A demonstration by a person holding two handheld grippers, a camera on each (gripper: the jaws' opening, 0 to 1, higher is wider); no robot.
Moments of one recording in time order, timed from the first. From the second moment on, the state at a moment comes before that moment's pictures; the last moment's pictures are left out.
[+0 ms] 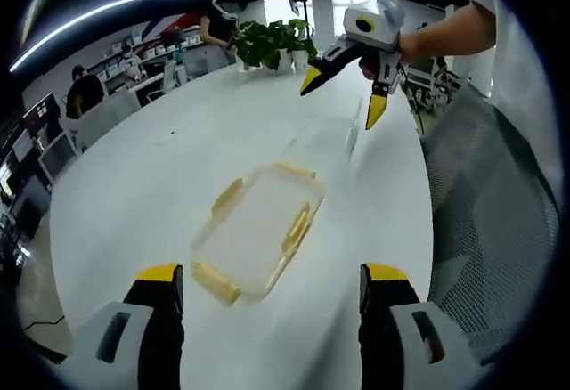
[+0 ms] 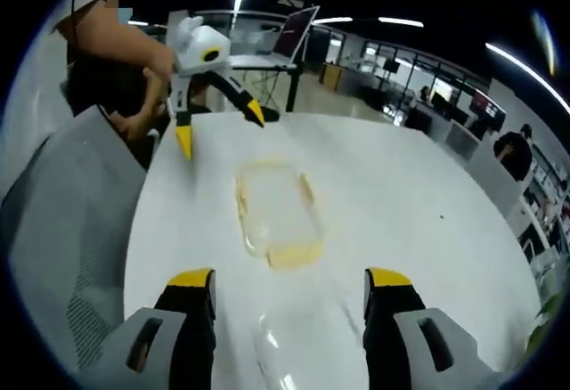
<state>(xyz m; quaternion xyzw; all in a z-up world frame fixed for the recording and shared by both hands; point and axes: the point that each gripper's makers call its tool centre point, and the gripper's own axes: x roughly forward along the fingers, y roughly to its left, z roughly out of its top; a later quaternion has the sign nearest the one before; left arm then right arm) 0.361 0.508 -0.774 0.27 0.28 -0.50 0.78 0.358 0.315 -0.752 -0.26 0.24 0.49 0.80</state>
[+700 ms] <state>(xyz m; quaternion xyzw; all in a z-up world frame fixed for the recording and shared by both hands) 0.375 0.508 -0.791 0.30 0.29 -0.52 0.75 0.372 0.336 -0.772 -0.30 0.27 0.52 0.75</state>
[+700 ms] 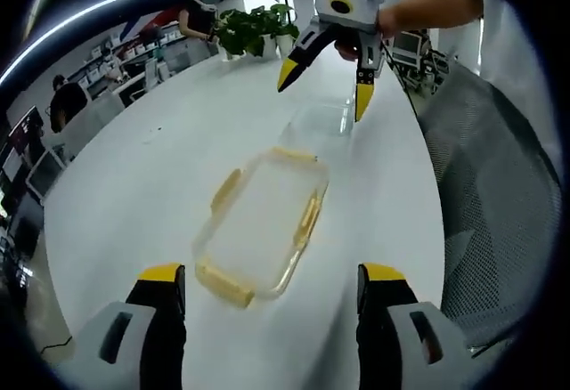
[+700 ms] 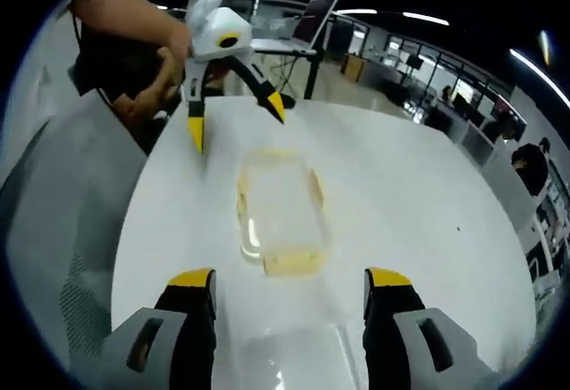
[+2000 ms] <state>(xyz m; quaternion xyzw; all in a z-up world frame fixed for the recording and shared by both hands) 0.406 0.520 -0.820 0.37 0.32 -0.53 0.69 0.388 0.355 -0.814 -0.35 0.31 0.55 0.69</state>
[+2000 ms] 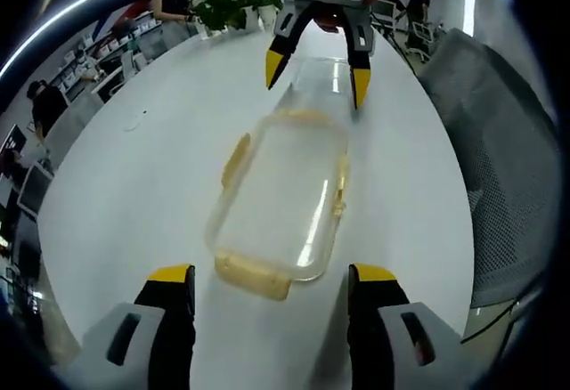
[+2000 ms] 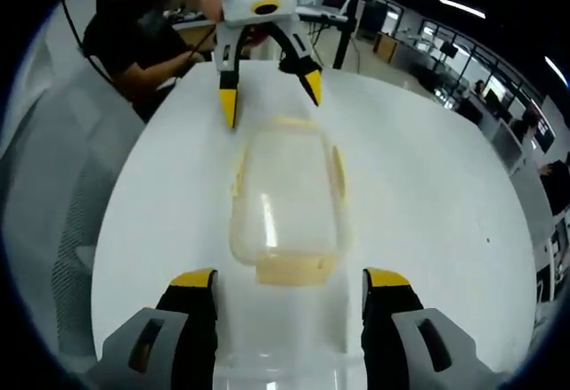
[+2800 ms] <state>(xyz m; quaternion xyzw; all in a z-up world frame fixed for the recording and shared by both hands) 0.415 0.522 -0.833 0.42 0.33 -0.56 0.63 0.393 0.364 -0.828 -0.35 0.34 0.57 0.66</state>
